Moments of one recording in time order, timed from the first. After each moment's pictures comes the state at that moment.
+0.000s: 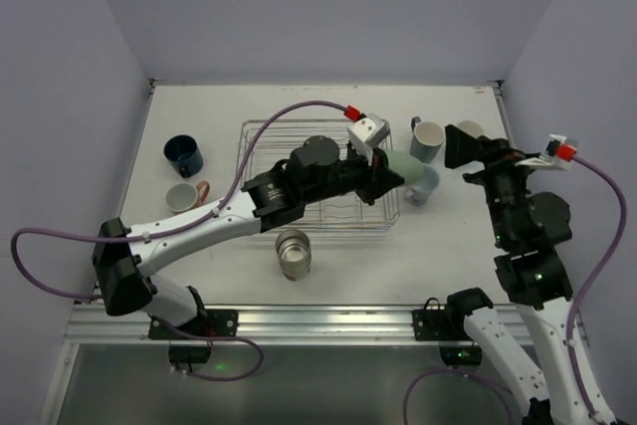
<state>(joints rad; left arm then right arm) -1.06 1.44 1.31 0.04 0.12 -0.36 0.27 0.58 0.86 -0.11 0.14 0.60</state>
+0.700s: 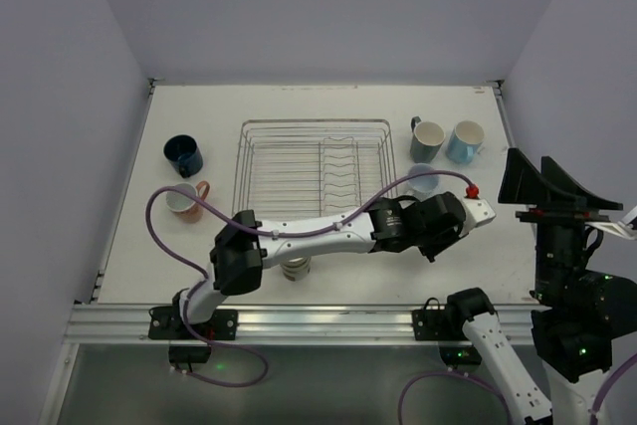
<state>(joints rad) -1.32 2.10 1.97 -0.53 -0.06 -0.14 0.27 0.31 1.03 -0.23 0.31 0.49</state>
